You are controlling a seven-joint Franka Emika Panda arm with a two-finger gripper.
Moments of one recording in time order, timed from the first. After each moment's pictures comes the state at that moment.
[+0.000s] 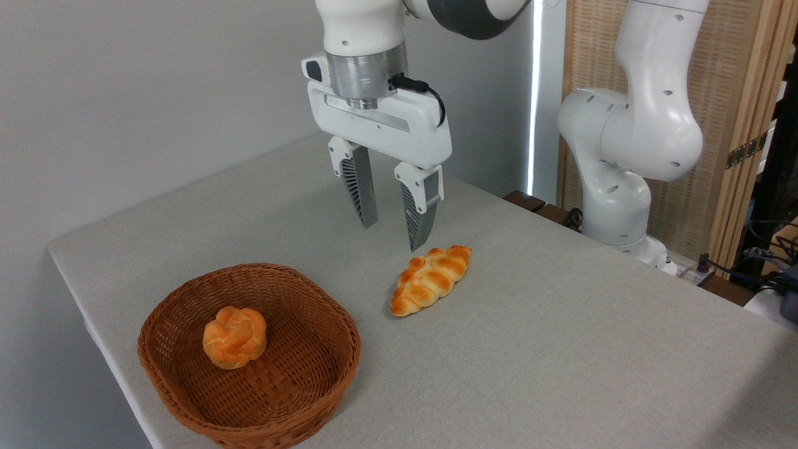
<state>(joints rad) -0.15 -0.33 0.06 -2.14 -0.03 1.80 0.58</state>
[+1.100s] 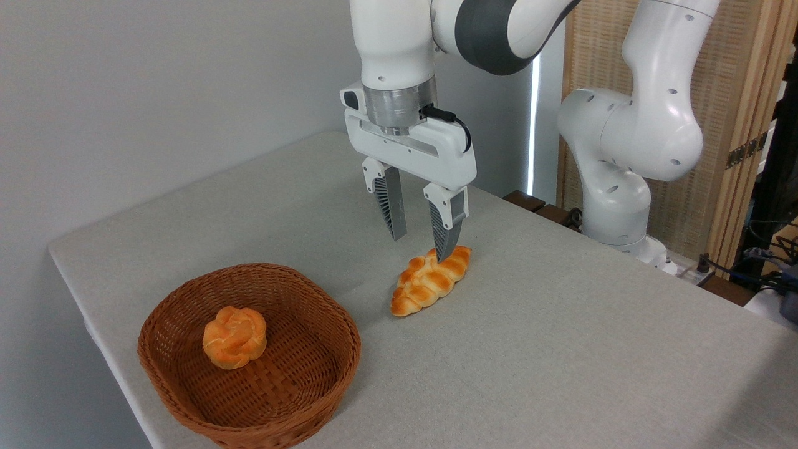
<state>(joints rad) -0.15 -0.45 0.02 -2.38 -0.03 1.90 0.58</state>
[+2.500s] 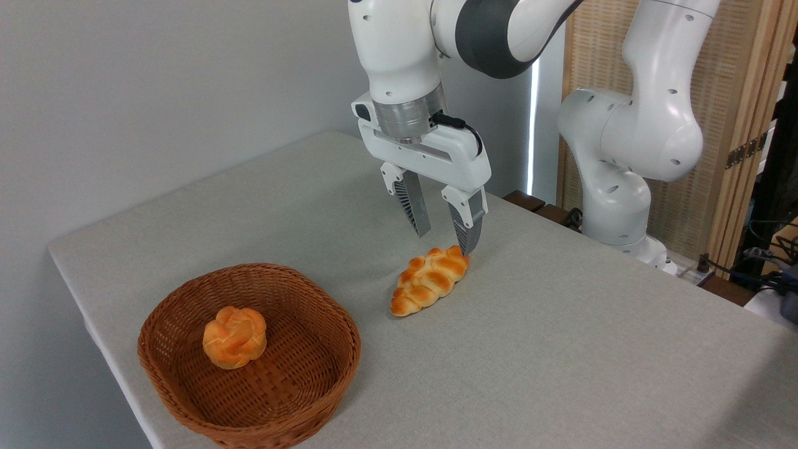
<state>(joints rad) -0.15 -0.45 0.02 -2.38 -0.03 1.78 0.58</state>
